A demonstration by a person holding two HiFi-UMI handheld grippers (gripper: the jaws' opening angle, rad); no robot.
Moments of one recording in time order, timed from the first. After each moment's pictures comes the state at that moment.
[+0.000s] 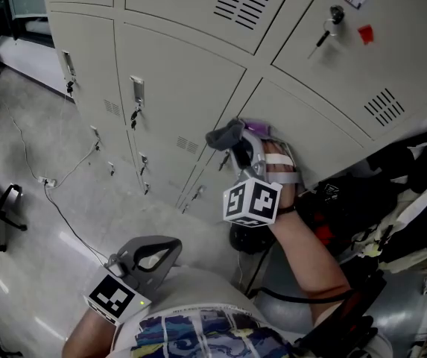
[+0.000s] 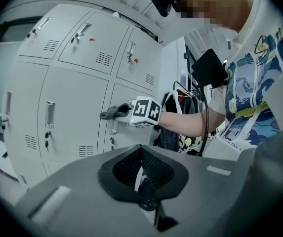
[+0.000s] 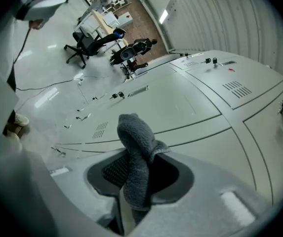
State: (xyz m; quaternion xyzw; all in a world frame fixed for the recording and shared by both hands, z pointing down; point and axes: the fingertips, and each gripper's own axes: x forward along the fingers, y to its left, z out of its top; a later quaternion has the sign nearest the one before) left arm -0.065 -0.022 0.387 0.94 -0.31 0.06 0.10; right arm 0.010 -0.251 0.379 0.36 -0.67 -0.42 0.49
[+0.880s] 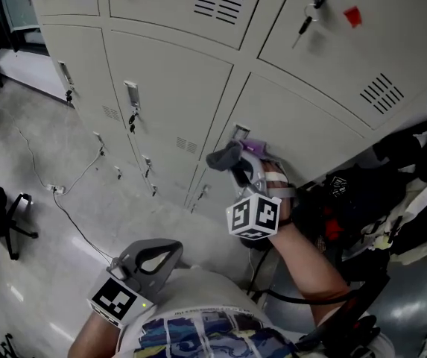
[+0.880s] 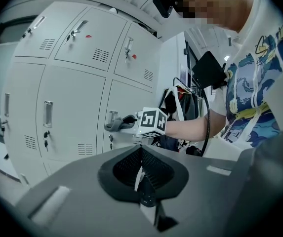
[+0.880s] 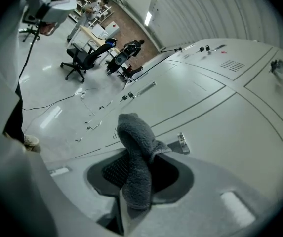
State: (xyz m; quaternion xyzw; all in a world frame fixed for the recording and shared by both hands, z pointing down) left arm -0.059 -0.019 0.388 0.94 -0.31 0.08 0.11; right arm 0.032 -0.221 0.436 0.36 -0.74 -0.34 0.46
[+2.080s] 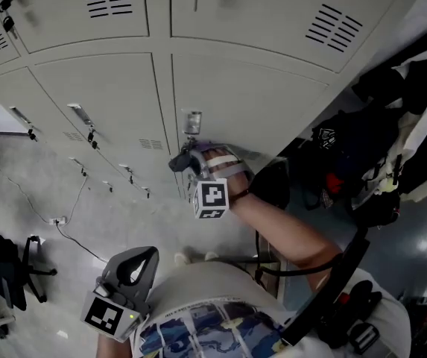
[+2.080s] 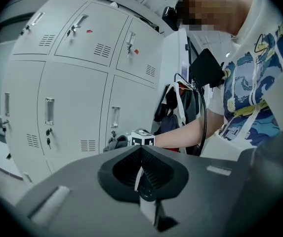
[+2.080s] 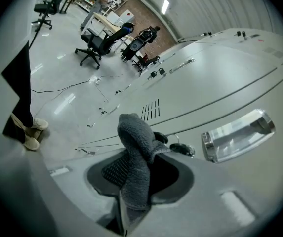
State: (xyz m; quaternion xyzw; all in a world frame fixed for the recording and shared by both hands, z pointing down) left arm -0.072 -0.025 0.395 0.94 -0.31 0.10 0.12; right arm 0.022 -0.244 0.561 0.30 -0.71 -0.34 0.54
